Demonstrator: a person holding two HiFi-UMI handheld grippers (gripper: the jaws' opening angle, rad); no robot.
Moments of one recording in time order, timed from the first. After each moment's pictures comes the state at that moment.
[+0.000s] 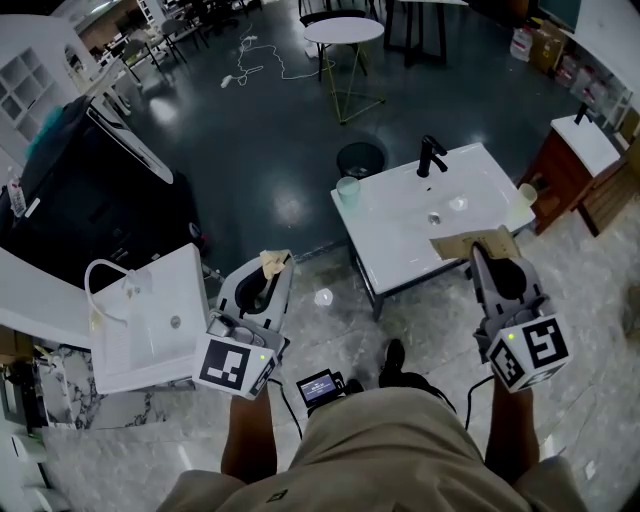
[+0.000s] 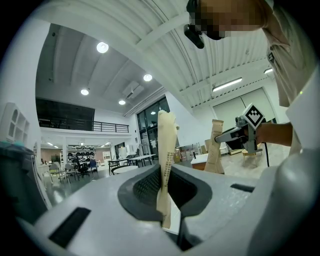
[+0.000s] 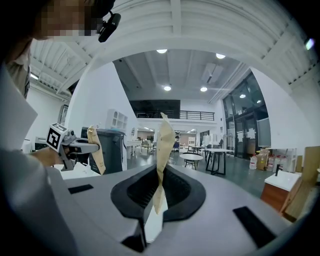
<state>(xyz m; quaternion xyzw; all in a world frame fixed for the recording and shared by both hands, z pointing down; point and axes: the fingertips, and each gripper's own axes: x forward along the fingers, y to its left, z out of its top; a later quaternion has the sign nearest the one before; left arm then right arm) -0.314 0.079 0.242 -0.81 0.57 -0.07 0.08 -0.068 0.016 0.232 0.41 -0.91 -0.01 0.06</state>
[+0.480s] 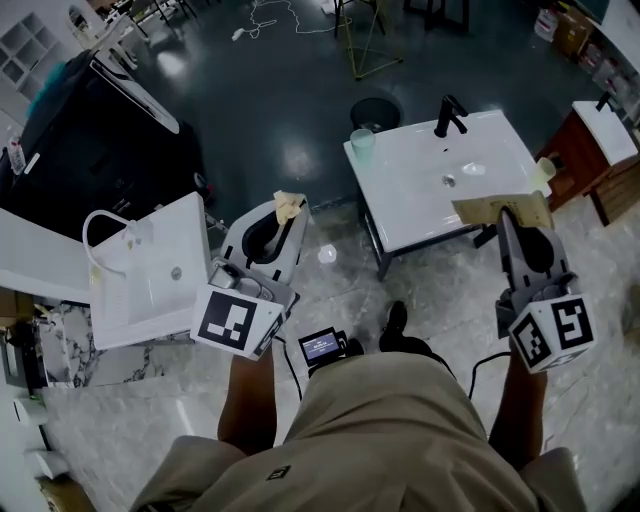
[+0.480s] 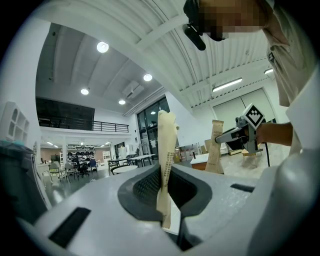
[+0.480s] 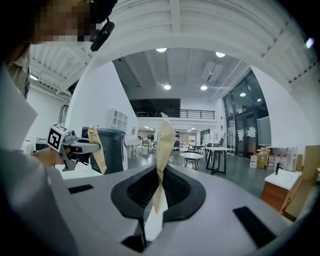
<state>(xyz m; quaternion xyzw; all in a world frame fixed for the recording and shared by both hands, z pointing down) -0.312 0.075 0.244 -0.82 0.57 -0.07 0.08 -0.066 0.015 0.236 0.41 -0.91 -0.01 0.06</state>
